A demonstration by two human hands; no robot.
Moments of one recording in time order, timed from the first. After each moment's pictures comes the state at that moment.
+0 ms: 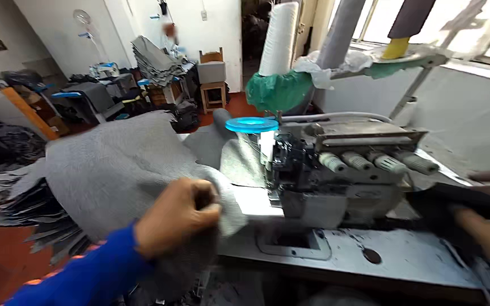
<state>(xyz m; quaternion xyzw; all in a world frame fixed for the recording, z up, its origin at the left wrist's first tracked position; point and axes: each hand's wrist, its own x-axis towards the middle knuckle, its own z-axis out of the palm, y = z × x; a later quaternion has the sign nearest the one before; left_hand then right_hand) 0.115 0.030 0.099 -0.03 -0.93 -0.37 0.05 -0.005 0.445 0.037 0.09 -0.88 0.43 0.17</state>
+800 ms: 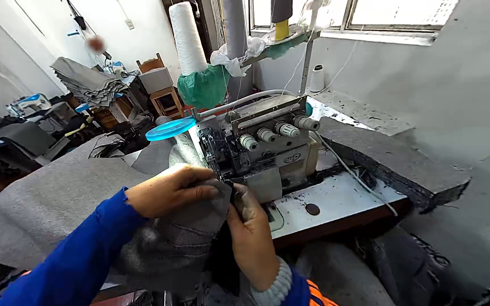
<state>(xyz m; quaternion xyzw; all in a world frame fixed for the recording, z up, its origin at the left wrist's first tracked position) 0.015 0.064 0.119 -0.40 -0.86 -0.28 -0.11 0.059 0.230 -0.016 0.14 -0.56 0.80 0.17</state>
